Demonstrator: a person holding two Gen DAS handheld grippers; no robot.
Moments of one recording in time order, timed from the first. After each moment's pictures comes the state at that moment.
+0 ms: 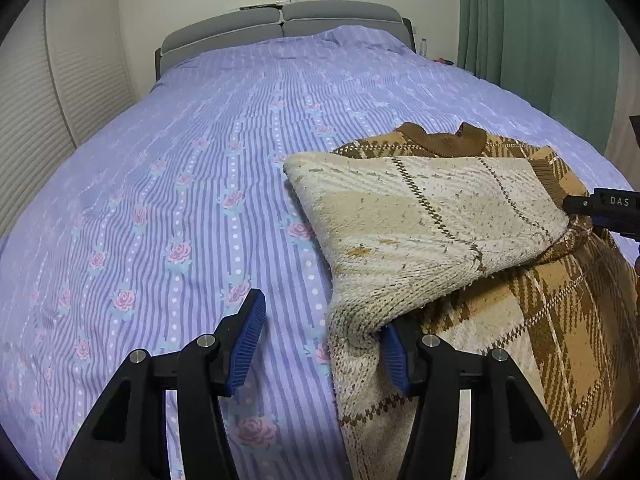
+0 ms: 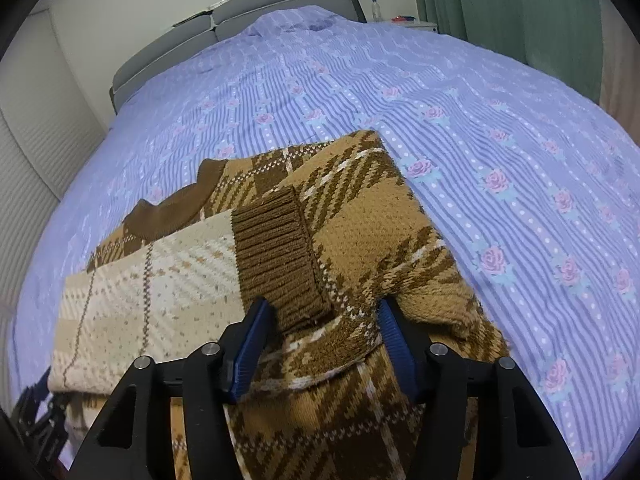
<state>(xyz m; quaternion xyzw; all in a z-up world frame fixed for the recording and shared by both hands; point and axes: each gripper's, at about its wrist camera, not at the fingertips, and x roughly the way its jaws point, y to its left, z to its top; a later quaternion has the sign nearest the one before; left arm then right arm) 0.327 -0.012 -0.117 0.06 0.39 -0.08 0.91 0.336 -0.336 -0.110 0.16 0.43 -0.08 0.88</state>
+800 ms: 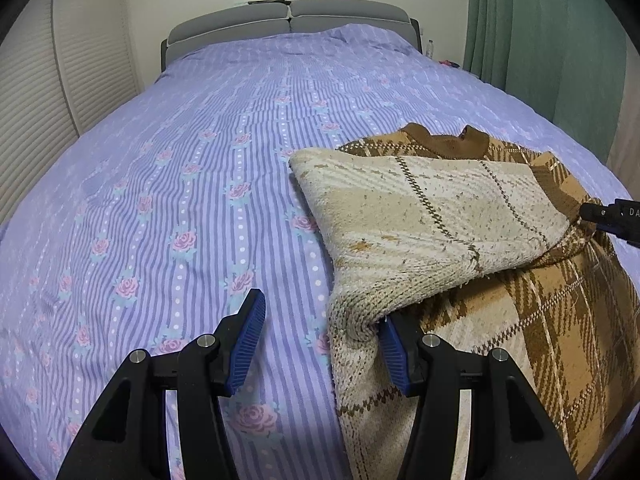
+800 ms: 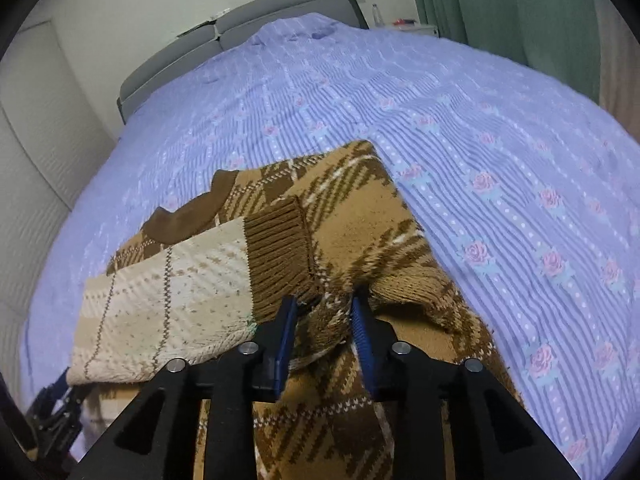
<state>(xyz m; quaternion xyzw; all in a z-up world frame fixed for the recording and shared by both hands) 0.322 -0.008 -0.116 0.05 0.40 -0.08 0.91 0.319 -0.341 -0.095 0.17 0.41 -0.07 0.89</state>
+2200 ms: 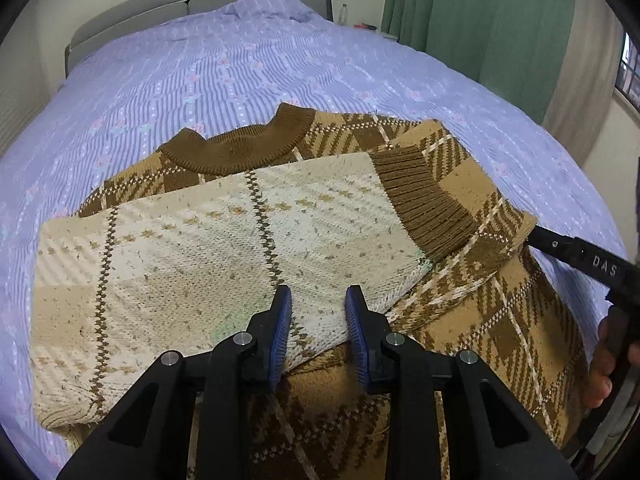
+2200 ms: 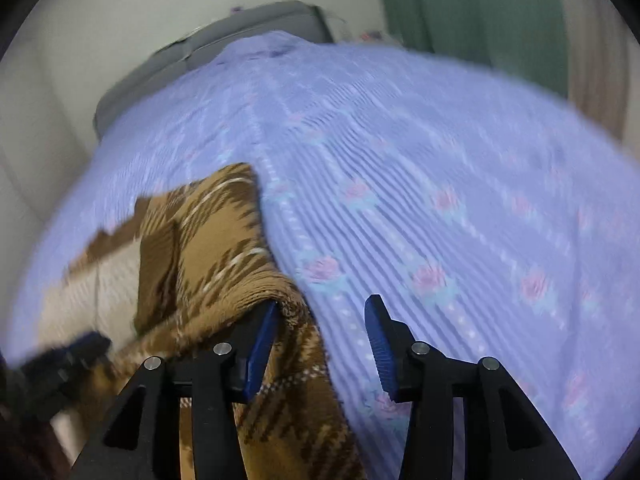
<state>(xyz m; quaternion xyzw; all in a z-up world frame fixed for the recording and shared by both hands) 0.361 -0.189 -0.118 0.06 0.45 -0.21 0.86 0.284 -0.441 -0.117 0.21 0.40 -0.11 0.89</state>
